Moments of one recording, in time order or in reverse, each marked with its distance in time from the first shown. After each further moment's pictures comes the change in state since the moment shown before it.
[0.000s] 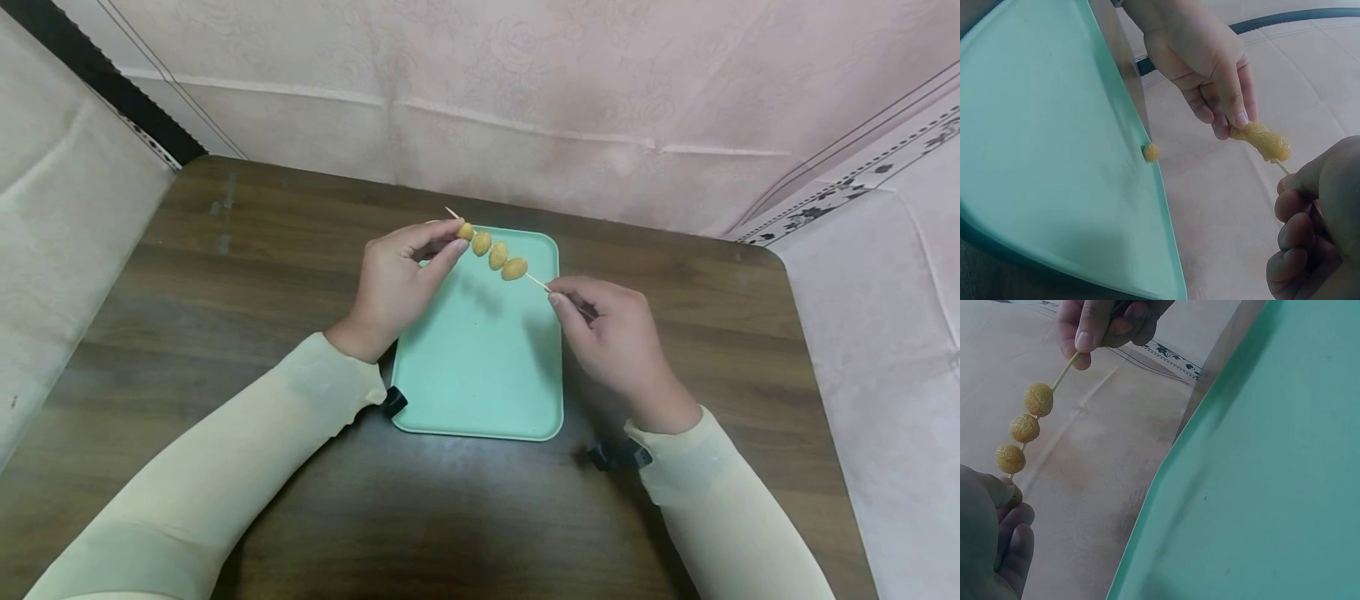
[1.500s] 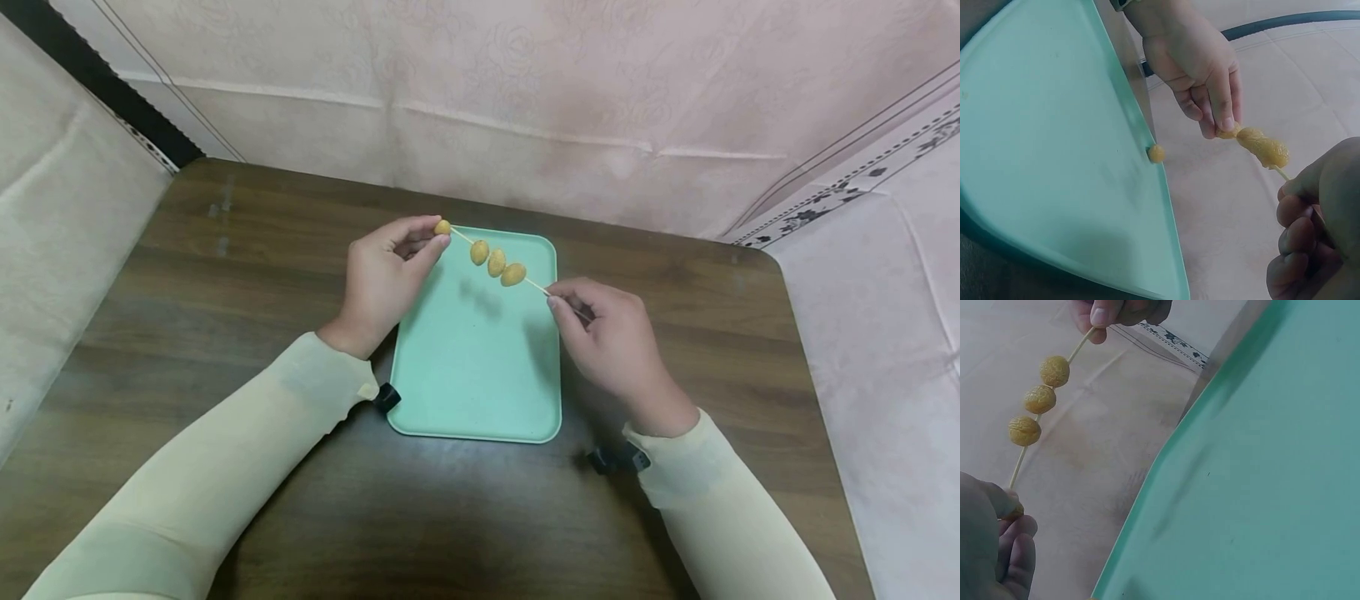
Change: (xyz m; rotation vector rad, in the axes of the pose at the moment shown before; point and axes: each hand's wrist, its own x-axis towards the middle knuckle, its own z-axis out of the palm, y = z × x) left_hand 0.004 -0.015 -0.007 -0.035 0.072 -0.157; right_hand -0.001 -0.002 0.000 -0.035 -0.013 0.004
